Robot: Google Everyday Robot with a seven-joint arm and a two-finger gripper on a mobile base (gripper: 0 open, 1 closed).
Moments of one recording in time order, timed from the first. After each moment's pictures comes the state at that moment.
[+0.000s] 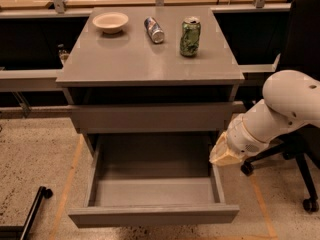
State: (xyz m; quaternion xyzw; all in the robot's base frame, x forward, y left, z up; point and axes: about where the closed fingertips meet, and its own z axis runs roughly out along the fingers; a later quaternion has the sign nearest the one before) arm 0.466 -0.160 0.720 -0.64 0.73 0.14 0.17
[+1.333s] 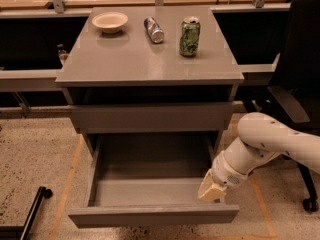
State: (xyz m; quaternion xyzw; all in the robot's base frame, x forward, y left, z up) arm 0.416 -0.139 0.602 -0.61 0.75 0.25 0.08
